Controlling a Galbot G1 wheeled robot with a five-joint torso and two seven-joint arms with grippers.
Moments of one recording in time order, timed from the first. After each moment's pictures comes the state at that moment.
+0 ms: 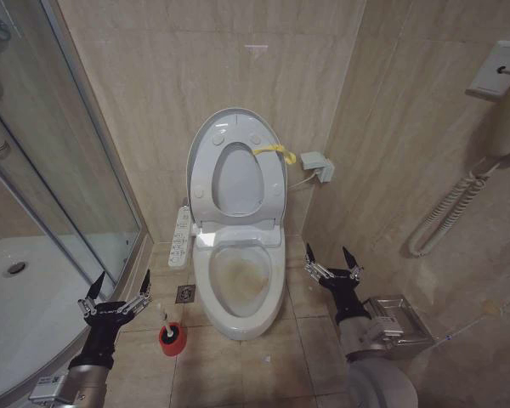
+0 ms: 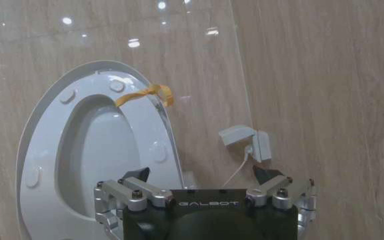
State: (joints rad) left arm 1.71 -1.27 -0.70 -2.26 -0.35 -0.15 -0.08; right arm -1.48 1.51 0.49 2.23 0.23 -0.05 0.10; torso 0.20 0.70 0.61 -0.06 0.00
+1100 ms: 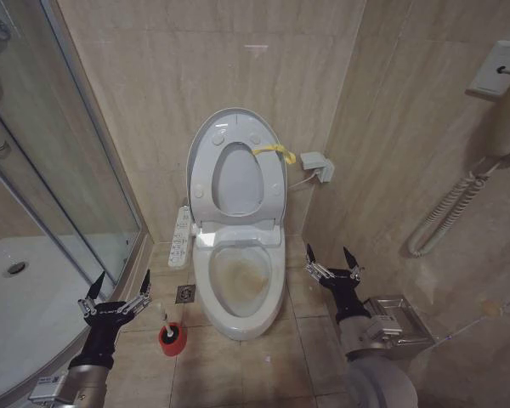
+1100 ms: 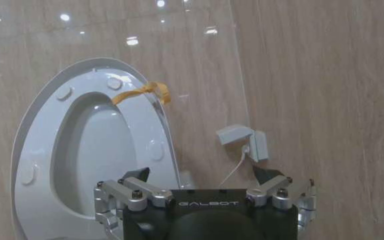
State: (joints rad) left arm 1.71 -1.27 -0.70 -2.26 -0.35 -0.15 -0.08; right arm -1.48 1.50 0.50 2.23 0.22 -0.06 0.11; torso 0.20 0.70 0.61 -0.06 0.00
